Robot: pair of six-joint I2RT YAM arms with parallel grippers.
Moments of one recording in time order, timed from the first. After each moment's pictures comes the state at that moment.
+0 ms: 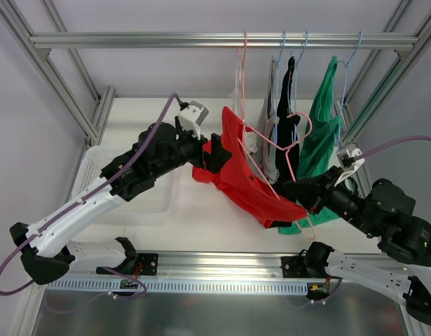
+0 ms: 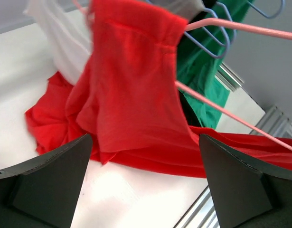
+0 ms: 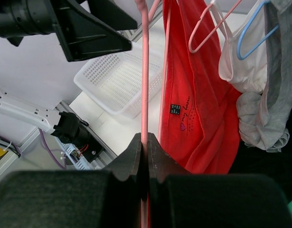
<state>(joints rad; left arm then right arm) -0.88 1.11 1.32 -0.45 -0.09 -0.30 1.03 0.53 1.18 -0.75 0.20 0.41</state>
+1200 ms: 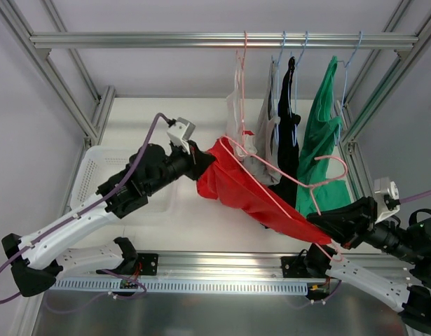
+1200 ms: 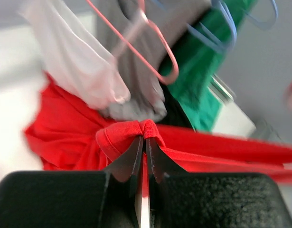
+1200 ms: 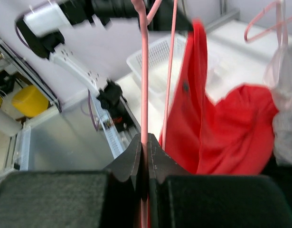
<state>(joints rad) -0.92 0.98 1.08 -0.24 -0.16 -0.36 1.03 0.25 1.18 -0.91 -0.10 0.32</state>
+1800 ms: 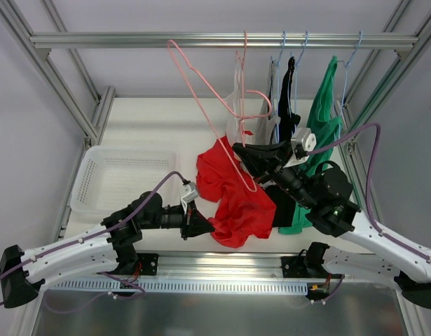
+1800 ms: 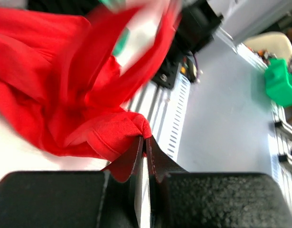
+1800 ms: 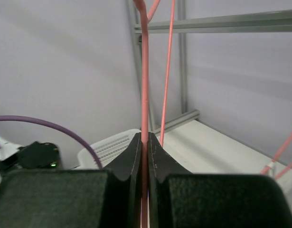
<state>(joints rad) -1.03 0.69 0.42 0.02 0.41 -0.46 1.05 0.82 0.91 0.30 0.04 0.11</state>
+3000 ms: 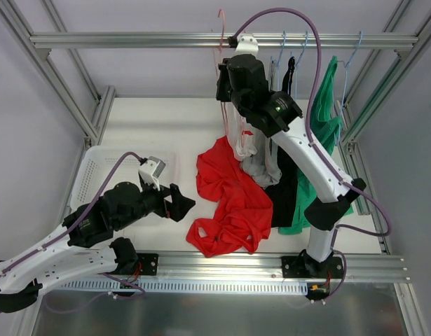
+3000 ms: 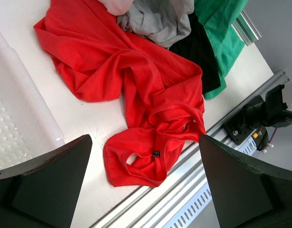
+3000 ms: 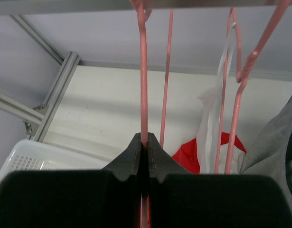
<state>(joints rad) -1.03 0.56 0.81 -0.62 -0.23 -0.52 0.83 1.83 2.31 -0.74 0.49 0.34</state>
